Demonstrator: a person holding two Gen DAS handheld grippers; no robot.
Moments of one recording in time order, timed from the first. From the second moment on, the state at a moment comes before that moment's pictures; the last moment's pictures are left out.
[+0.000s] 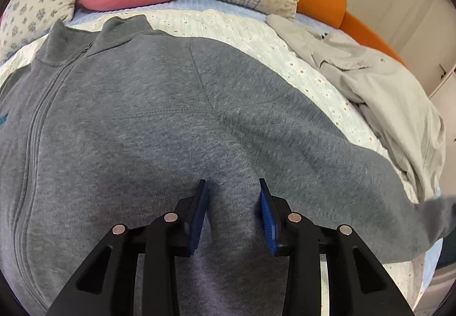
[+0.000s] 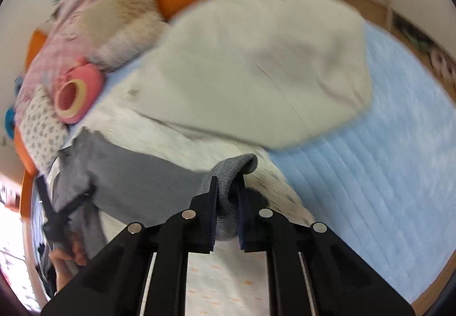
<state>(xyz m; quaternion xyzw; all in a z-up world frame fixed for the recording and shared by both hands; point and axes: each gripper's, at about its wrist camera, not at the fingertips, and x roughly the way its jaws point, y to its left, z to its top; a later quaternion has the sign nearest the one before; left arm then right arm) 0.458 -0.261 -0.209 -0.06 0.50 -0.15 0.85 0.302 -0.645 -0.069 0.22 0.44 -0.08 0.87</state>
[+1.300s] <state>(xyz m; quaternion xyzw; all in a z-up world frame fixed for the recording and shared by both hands) 0.403 -0.270 -0.215 -0.04 0.46 -0.16 0.87 0.484 0.044 -0.134 -0.05 0.48 0.20 0.85</state>
